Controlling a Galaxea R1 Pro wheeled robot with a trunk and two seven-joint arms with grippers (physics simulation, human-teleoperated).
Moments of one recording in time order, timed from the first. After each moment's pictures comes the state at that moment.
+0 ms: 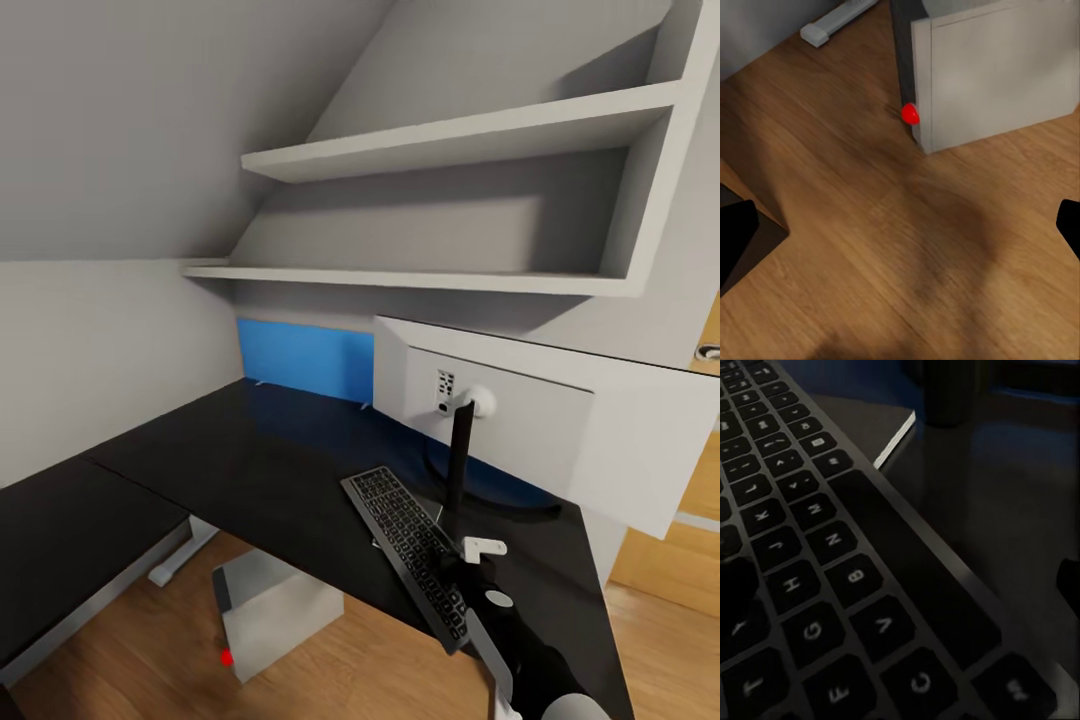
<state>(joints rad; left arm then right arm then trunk) -0.26 -0.05 -0.45 -0.02 0.55 -0.64 0.30 -0.48 0.03 0.15 -0.69 -0.22 0.05 -0.15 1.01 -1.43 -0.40</state>
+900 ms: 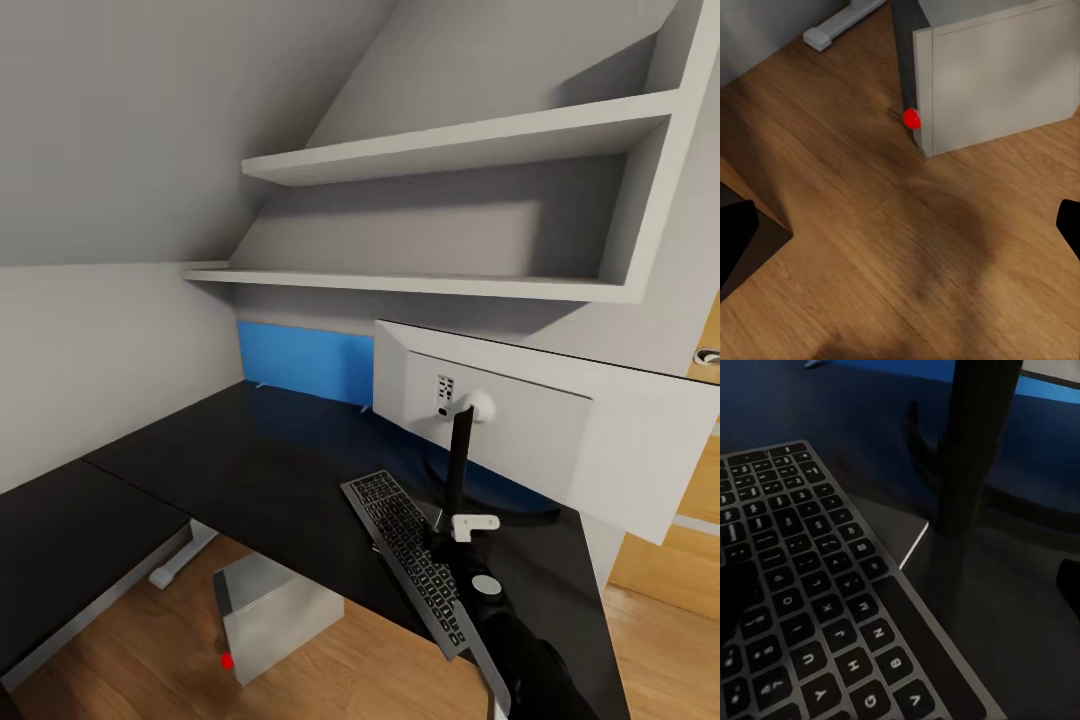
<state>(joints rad) -0.26 -0.05 -0.45 -0.02 0.55 -0.64 0.31 -0.38 0.04 0.24 -1.05 -0.12 0.22 -0.28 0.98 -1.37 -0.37</state>
